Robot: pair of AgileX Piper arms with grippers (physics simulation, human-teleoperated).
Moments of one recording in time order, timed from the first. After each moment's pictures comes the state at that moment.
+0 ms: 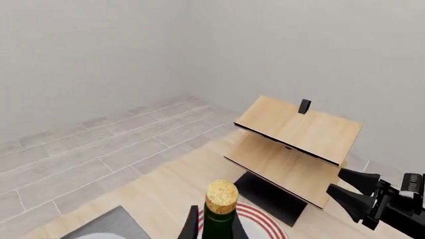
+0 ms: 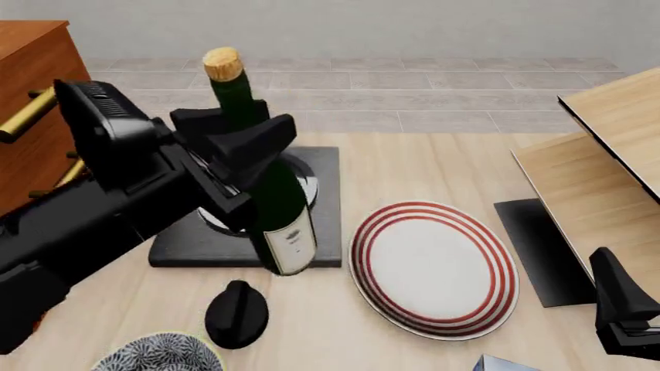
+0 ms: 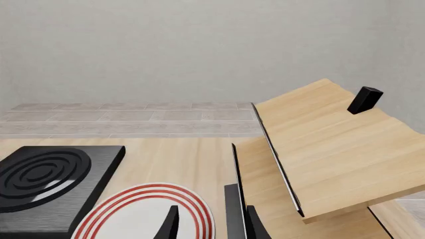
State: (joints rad) left arm -0.82 1.00 -0.61 -0.40 -0.04; right arm 0.00 0.03 -0.01 -0.02 0.01
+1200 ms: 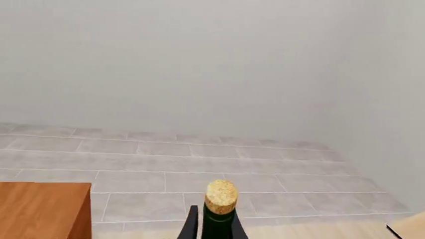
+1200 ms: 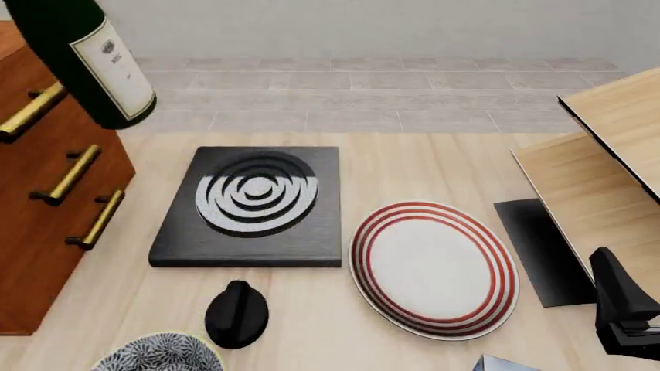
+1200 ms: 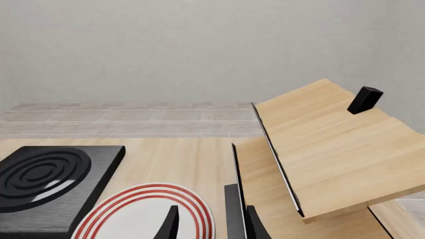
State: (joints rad) left arm -0.18 0.95 -1.11 0.09 -0.18; right arm 0.00 0.03 -0.01 -0.02 0.01
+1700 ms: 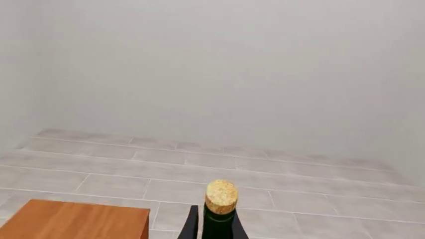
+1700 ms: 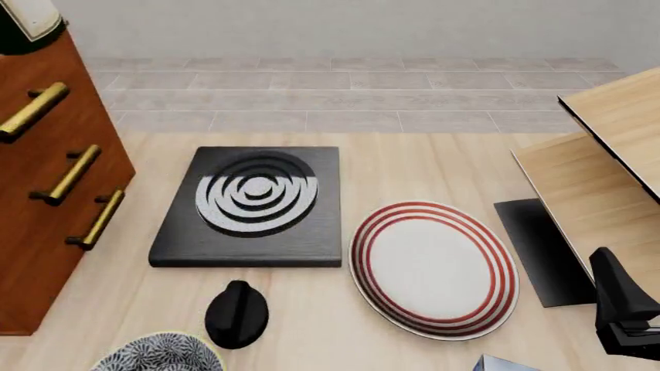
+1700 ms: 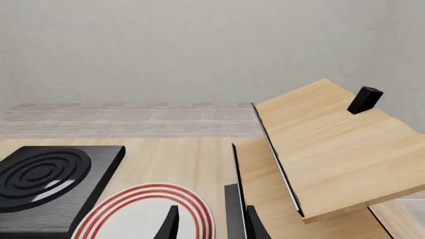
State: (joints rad) left arm 0.01 1.07 -1.50 0.36 -0.12; right arm 0.00 0.03 -0.01 -0.02 0.01
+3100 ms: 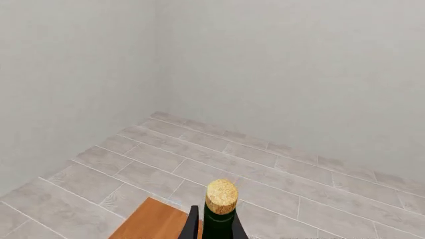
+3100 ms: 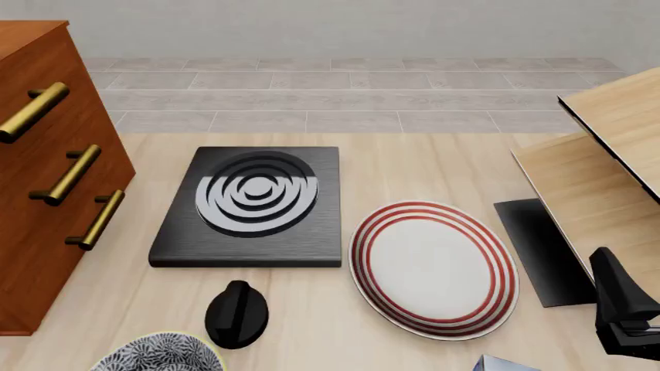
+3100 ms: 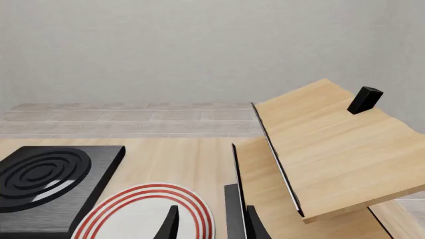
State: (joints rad) left arm 0.41 1.43 -1.94 0.52 -0.10; right arm 0.00 0.03 -0.01 -0.02 0.01
